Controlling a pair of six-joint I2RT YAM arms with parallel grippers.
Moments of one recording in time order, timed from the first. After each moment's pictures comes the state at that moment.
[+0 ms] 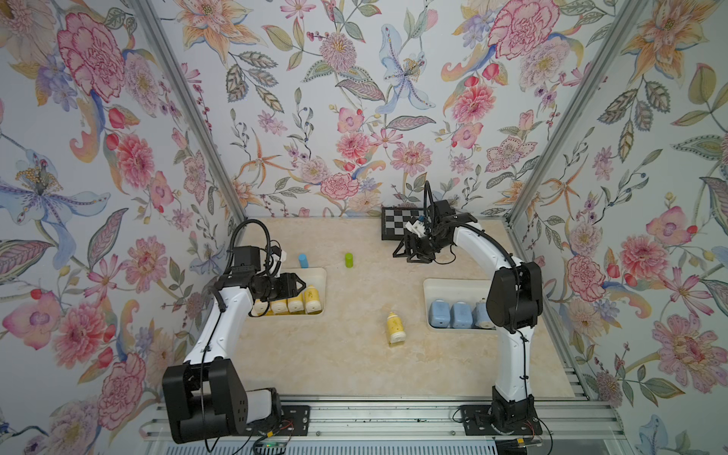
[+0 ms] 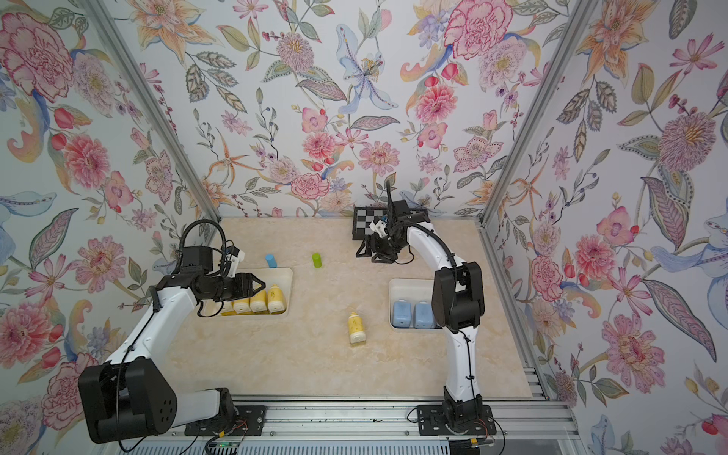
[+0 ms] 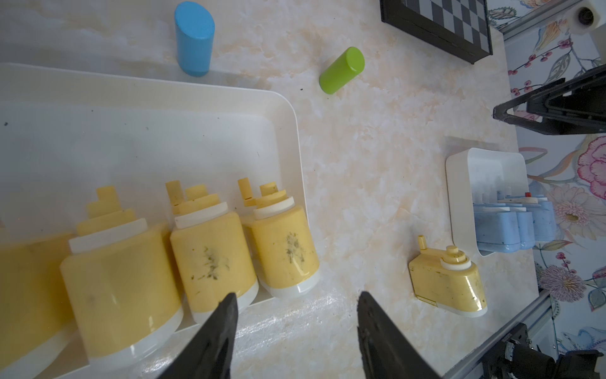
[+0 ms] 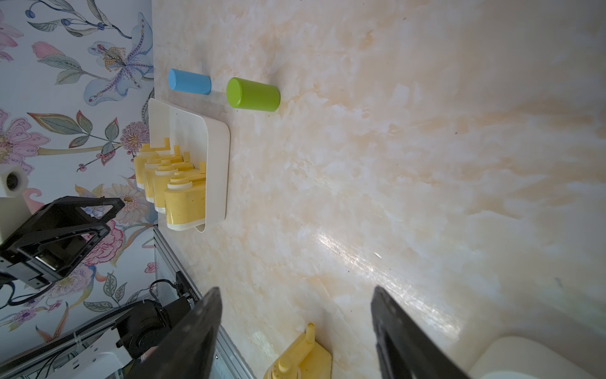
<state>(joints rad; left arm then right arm) 0.10 1.31 1.00 -0.73 0.55 -0.05 0.32 2.15 1.93 -0.96 -0.67 0.25</state>
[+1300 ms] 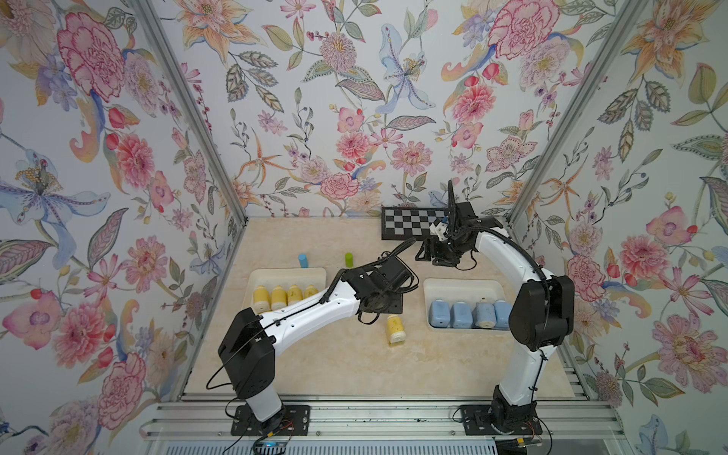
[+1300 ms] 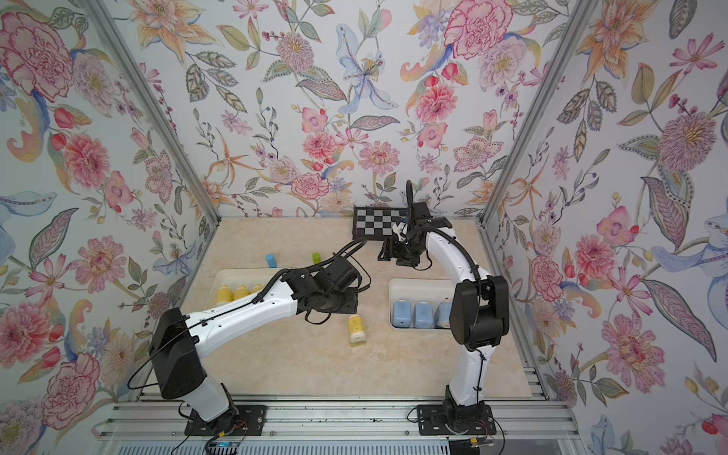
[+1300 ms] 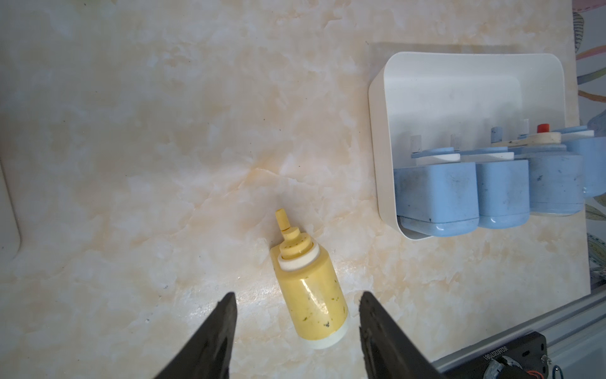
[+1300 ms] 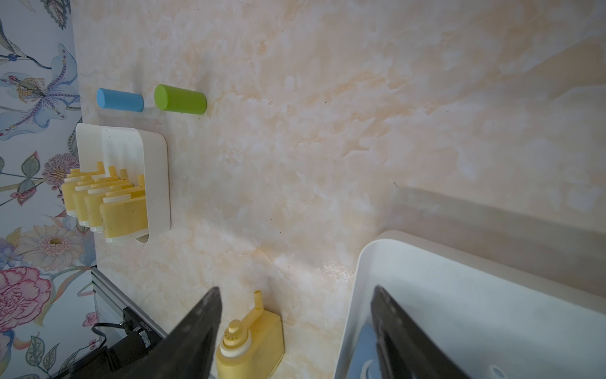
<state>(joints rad) -0.96 1.71 1.47 -0.85 -0.14 -0.80 0.25 1.91 1.70 -0.96 -0.44 0.25</state>
